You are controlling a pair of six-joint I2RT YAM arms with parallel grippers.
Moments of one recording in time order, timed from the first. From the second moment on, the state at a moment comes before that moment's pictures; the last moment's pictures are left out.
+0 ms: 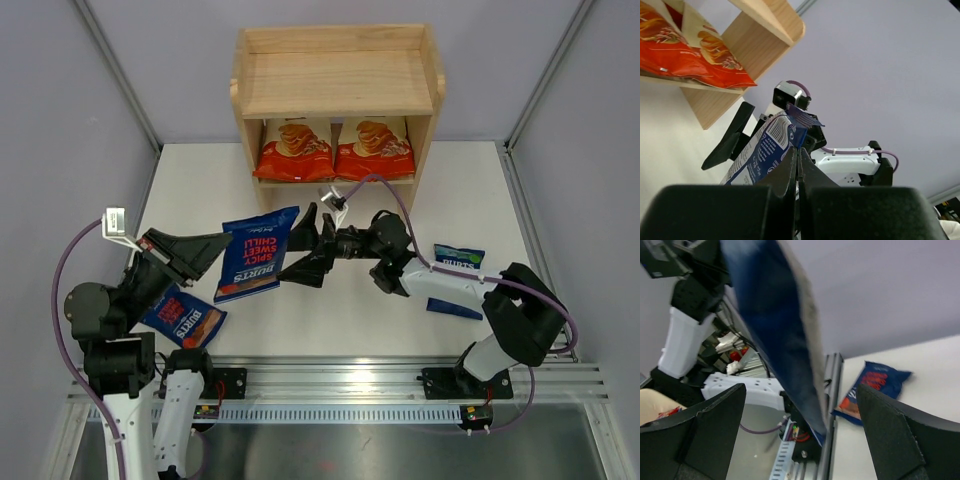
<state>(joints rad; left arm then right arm) 0.08 0.41 0.95 -0.24 0.77 -1.09 0.83 1.54 0.85 1.07 -0.80 0.72</state>
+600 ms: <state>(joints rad) 0.08 0.45 0.98 -0.19 0.84 -1.11 0.94 1.54 0.95 1.08 -0.74 0.76</state>
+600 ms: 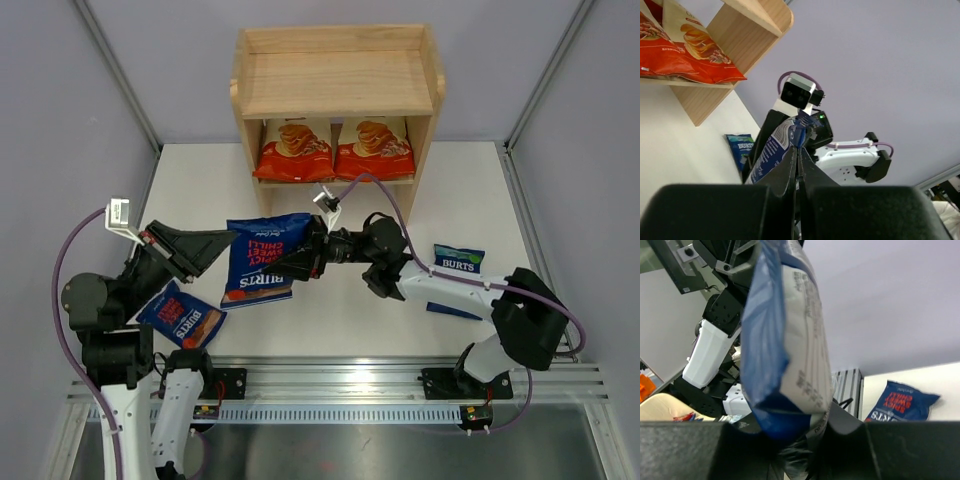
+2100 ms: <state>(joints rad) -0.04 0.54 0.86 0.09 0.94 -1.00 0.94 1.07 1.00 0.10 -0.41 0.61</state>
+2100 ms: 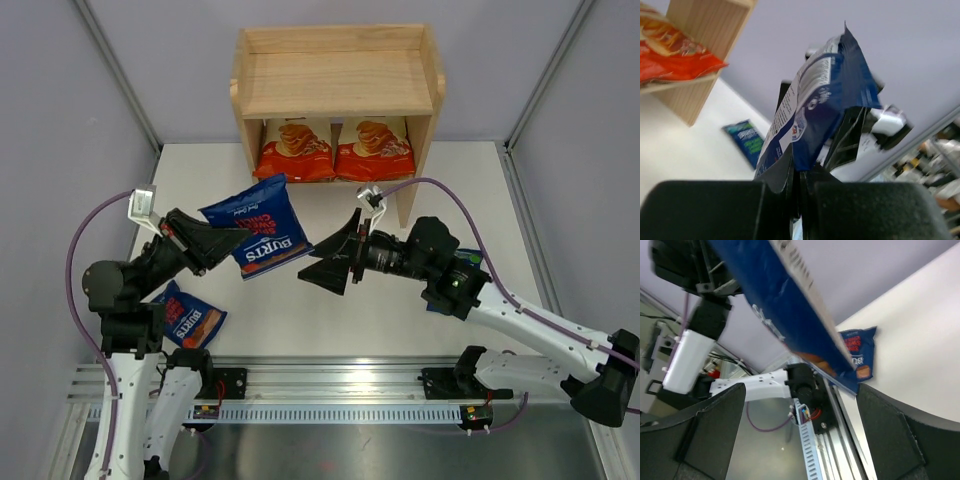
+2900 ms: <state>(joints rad) -0.12 0.39 0.56 0.52 0.41 -1.69 0.99 1.45 0.98 1.06 -0.28 0.90</state>
